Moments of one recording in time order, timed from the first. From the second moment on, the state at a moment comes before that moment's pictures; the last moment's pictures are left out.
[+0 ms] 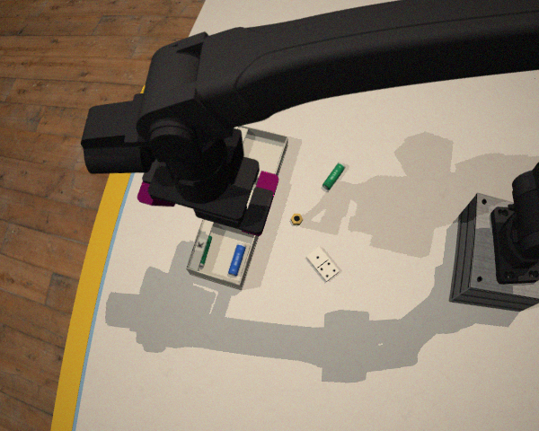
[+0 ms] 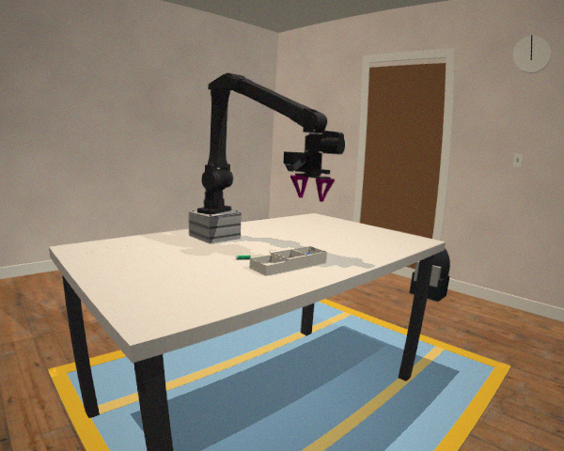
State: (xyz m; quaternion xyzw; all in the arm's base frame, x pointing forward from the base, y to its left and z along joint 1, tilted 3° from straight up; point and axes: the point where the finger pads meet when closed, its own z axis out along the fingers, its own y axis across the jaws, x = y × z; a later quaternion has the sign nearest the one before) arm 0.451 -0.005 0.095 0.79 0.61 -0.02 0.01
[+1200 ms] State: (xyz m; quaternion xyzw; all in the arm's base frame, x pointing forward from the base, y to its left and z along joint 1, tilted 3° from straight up) arm 0.452 -0.005 0.100 0.79 0.61 -0.02 0.01
